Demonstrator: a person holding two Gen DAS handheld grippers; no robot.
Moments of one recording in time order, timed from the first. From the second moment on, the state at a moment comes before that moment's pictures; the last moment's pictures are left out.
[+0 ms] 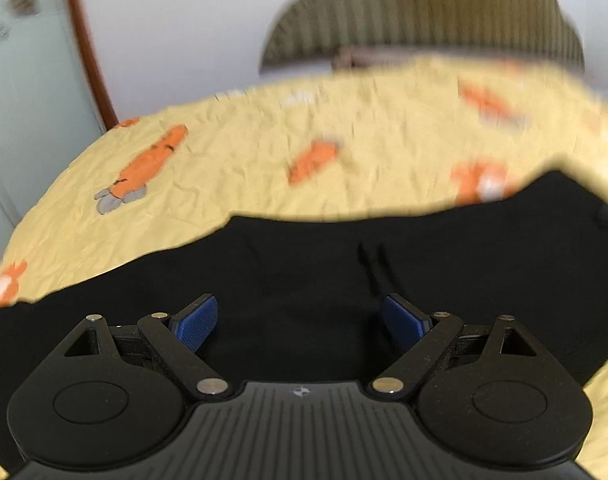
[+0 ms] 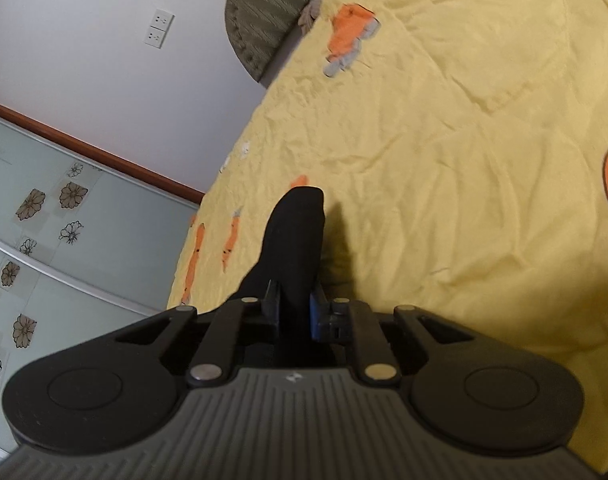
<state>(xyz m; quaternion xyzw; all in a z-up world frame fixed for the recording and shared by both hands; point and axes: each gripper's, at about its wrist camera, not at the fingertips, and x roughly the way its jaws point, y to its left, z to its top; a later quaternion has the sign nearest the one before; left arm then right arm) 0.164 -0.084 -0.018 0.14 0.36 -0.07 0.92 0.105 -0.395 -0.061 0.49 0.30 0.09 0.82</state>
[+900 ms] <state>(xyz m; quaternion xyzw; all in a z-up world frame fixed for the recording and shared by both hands) 0.173 -0.064 -0.036 0.10 0.39 -0.08 0.91 0.103 -0.381 -0.032 0.48 0.27 0.08 0.83</state>
